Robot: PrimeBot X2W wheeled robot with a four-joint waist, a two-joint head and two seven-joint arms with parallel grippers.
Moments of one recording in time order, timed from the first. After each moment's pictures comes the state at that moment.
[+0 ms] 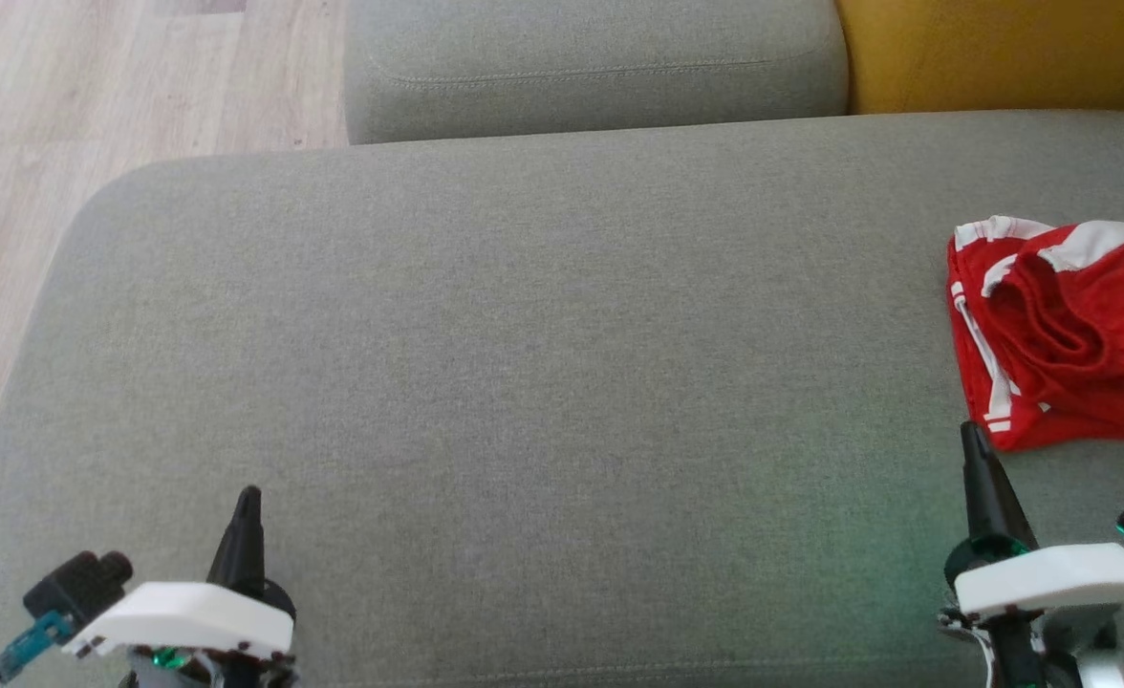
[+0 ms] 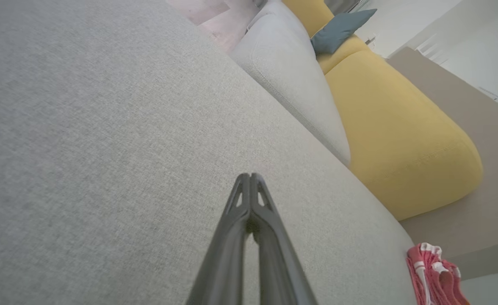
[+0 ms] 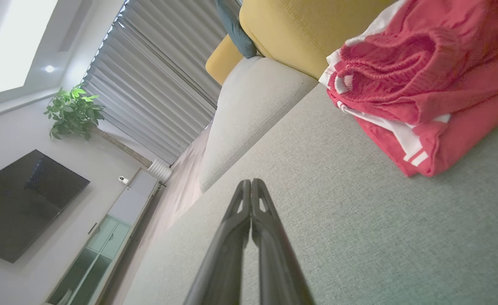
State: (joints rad) left arm 0.06 0.09 -0.08 0.23 -0.85 0.00 -0.07; right arm 0.07 -0.05 -0.03 0.12 0.84 0.13 0.04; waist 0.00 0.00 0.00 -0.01
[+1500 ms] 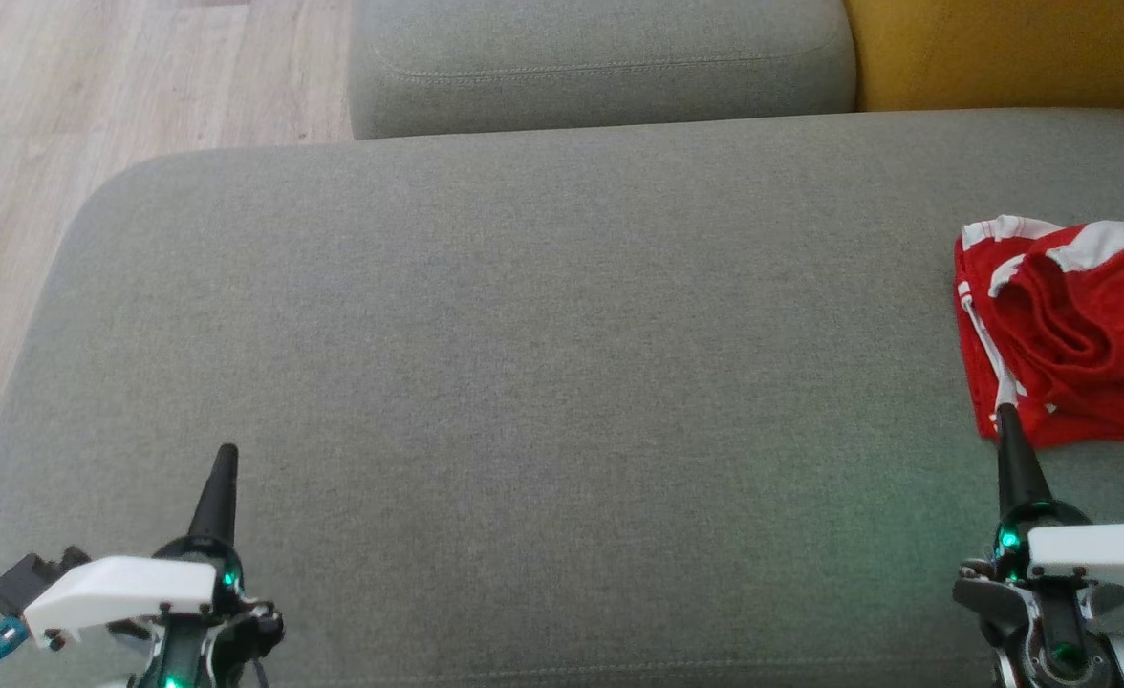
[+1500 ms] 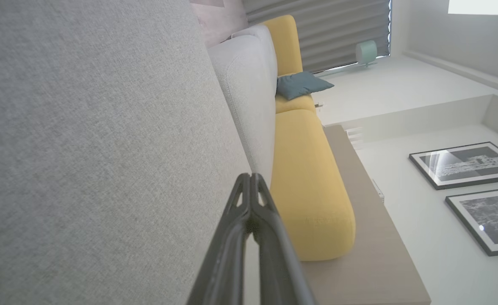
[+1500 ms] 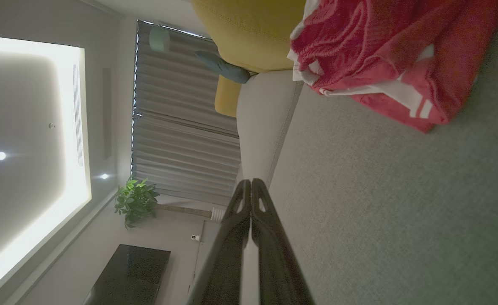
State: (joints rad) left arm -0.01 0.06 0.02 0.26 -1.34 -0.07 0.05; right arm -0.01 -0.05 -0.07 0.22 1.35 0.13 0.06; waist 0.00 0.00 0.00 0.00
